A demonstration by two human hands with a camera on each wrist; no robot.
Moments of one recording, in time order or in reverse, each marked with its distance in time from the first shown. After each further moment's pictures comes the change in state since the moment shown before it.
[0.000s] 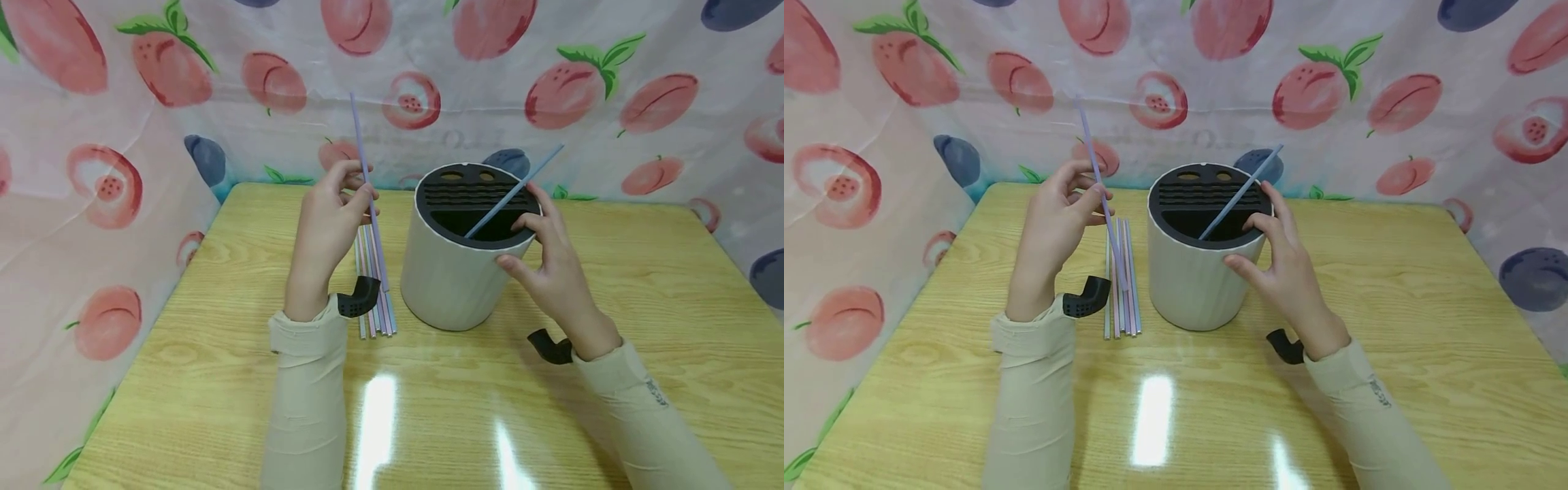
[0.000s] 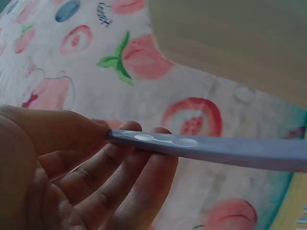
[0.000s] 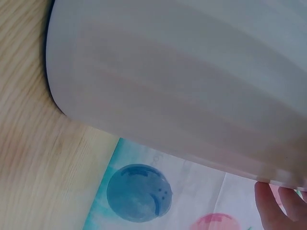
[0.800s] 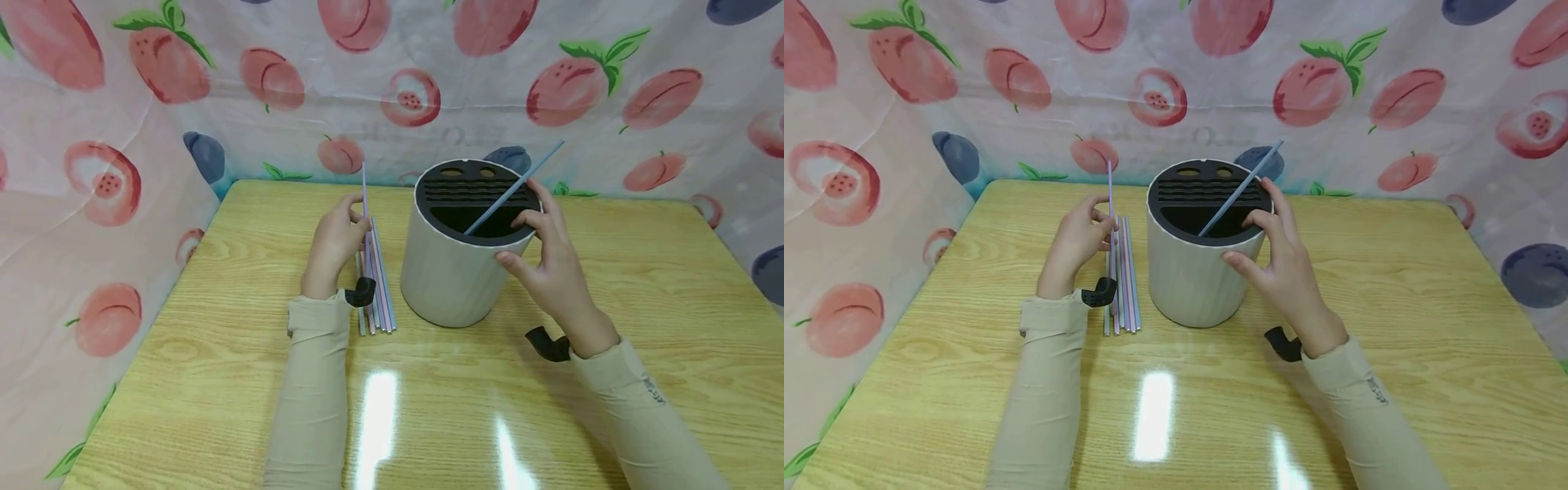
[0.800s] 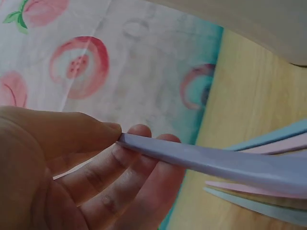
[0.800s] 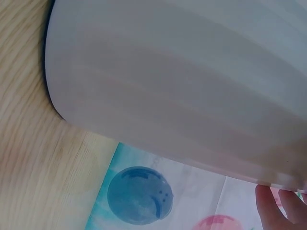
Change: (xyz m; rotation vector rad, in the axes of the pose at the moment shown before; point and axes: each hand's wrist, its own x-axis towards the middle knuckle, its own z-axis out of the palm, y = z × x) left_hand 0.029 -0.084 0.017 0.336 -0.118 -0.250; right_hand 0.002 0.001 0.000 0.001 0.010 0.000
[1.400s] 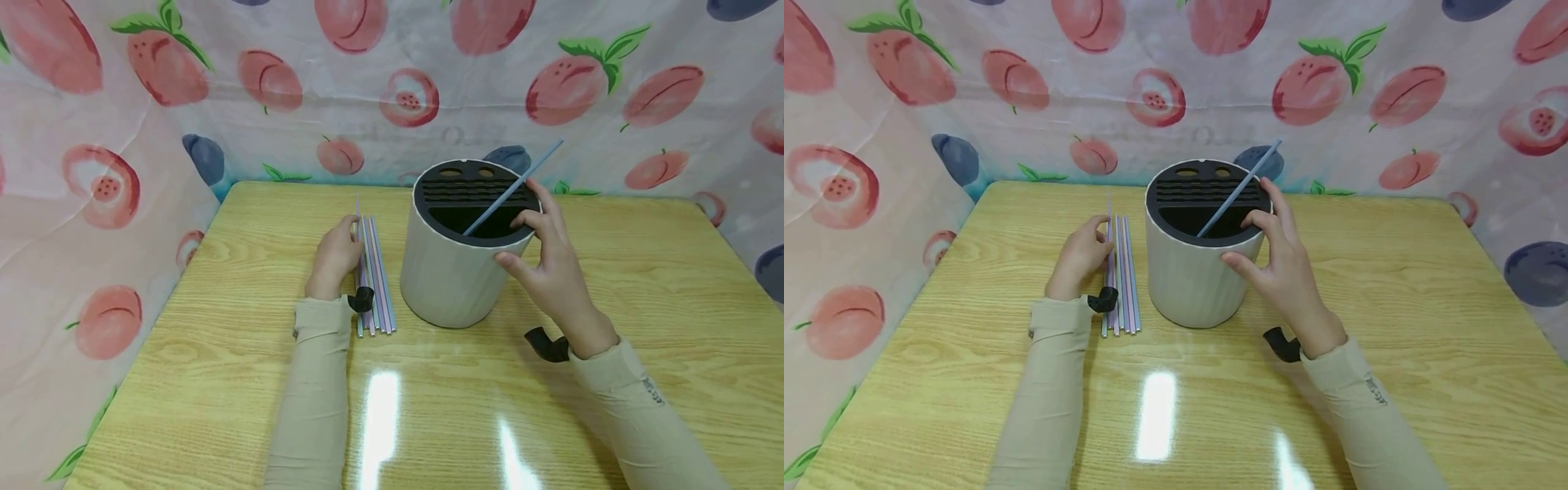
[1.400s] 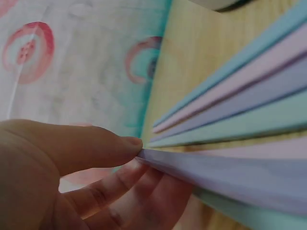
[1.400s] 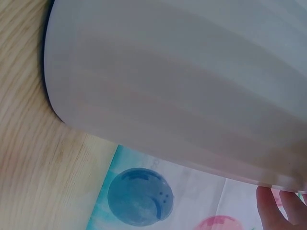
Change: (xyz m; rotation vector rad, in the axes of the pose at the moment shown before) left_hand 0.008 -0.031 0.017 0.226 -0.027 -0.055; right_hand 0.001 0.000 0.000 0.037 0.015 -0.028
